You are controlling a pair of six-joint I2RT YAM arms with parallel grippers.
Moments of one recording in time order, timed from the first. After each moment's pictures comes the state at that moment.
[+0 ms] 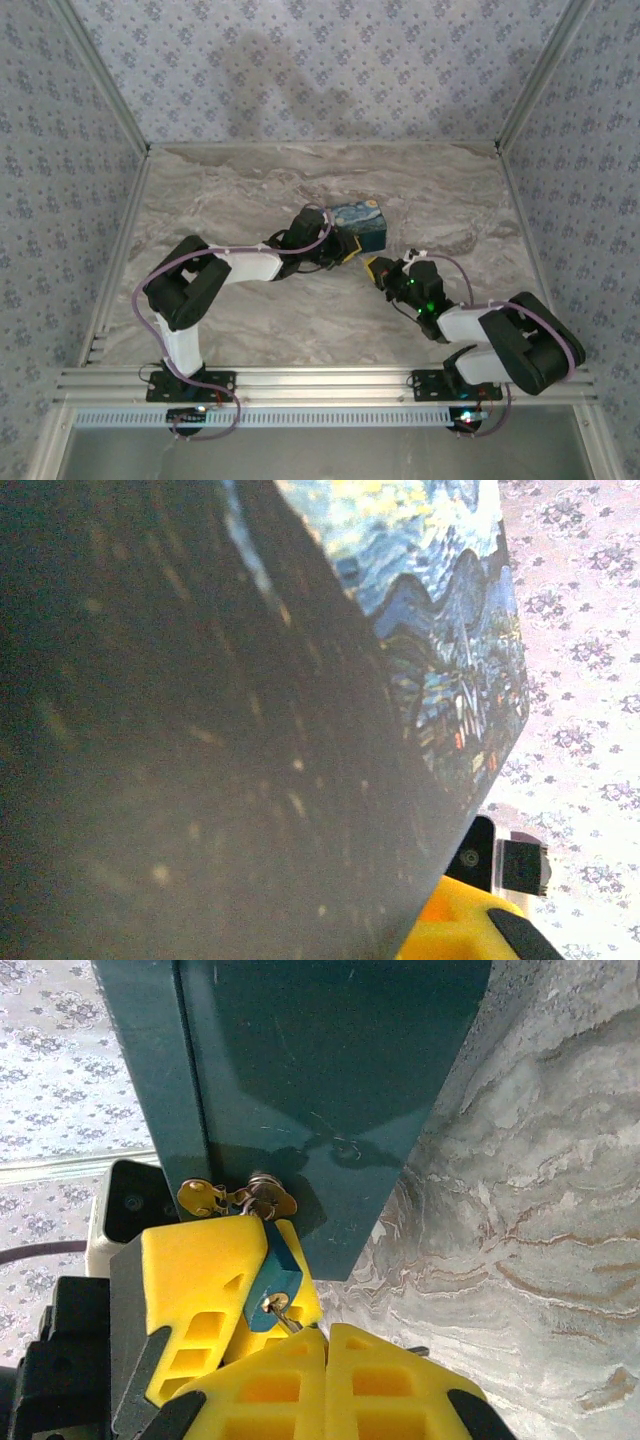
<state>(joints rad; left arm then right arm) -0.79 1.85 0.99 0.36 0.39 -1.31 0.51 1.35 0.16 0.89 -0.20 1.51</state>
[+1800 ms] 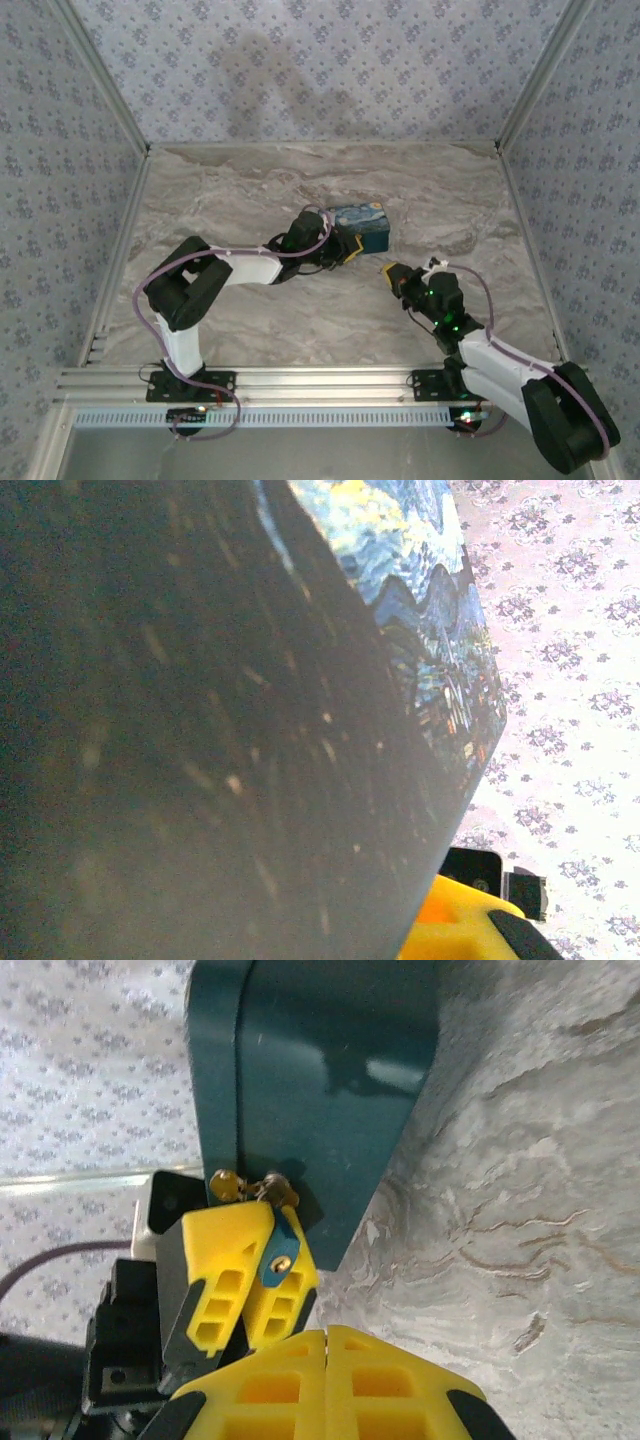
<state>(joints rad) -0.80 1.85 0.96 0.44 0.39 -1.33 0.43 0.93 0.06 0.59 -0.24 1.44</state>
